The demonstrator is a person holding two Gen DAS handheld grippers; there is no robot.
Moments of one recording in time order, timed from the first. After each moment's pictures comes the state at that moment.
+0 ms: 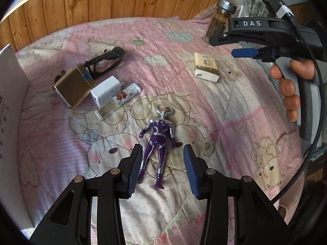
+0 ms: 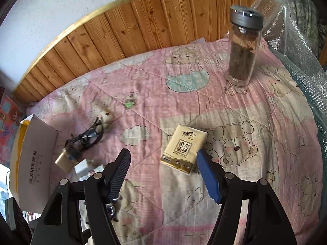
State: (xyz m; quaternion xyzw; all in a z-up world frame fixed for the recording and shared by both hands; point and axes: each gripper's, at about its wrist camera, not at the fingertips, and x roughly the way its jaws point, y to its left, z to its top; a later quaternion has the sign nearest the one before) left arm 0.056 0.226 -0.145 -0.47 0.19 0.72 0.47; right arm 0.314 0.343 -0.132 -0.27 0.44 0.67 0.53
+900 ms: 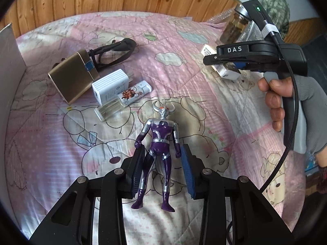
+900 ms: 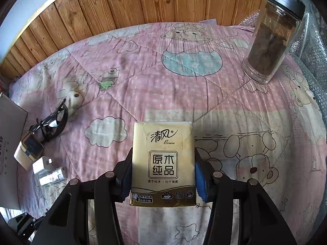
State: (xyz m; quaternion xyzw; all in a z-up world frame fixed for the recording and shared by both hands) left arm 0.033 0.232 -0.163 -0.49 0.15 0.73 0.45; right arm 0.287 0.382 -0.194 -0.34 0.42 0.65 0.54
